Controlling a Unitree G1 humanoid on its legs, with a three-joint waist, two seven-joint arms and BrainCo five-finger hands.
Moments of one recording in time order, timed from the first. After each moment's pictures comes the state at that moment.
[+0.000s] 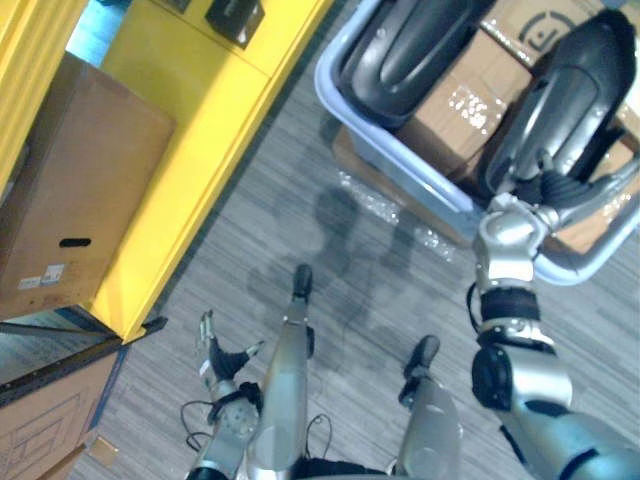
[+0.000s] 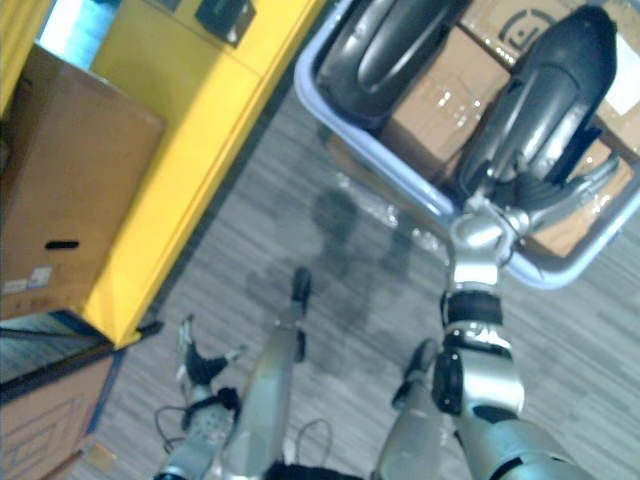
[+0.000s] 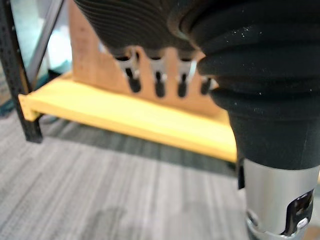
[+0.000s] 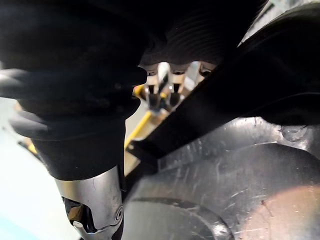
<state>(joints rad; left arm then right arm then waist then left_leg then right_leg) 0.03 0.11 -0.16 0.58 0.31 -0.24 0.84 -0.90 -0.25 -0.37 0.76 -0.15 -0.03 -1.02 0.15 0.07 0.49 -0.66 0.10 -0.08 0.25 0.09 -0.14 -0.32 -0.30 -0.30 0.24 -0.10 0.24</state>
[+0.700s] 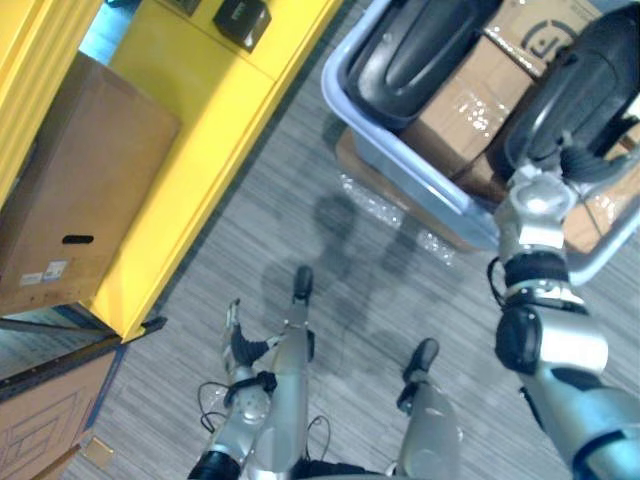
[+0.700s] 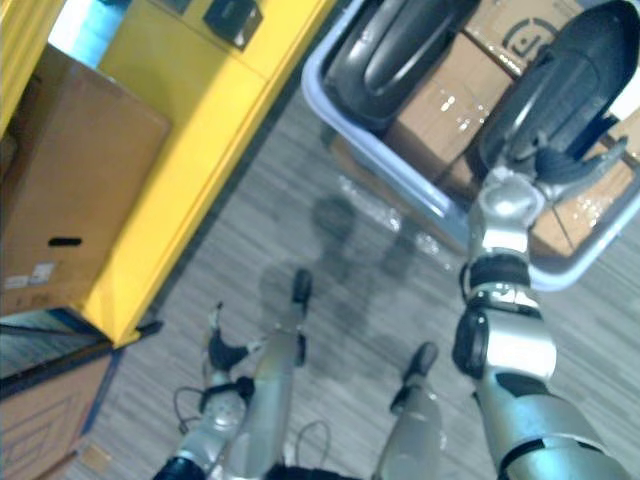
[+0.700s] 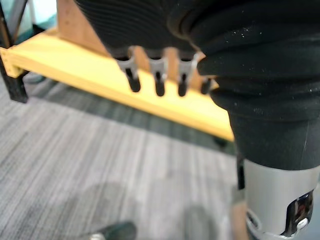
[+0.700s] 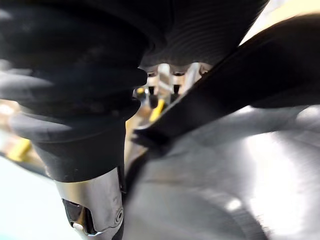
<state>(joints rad) -0.04 0.09 -0.22 0.60 0.25 -0.24 0.73 -1.03 -0.35 -0.33 0.75 -0.07 -0.06 -0.92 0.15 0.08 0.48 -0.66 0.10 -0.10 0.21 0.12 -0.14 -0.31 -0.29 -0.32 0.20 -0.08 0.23</state>
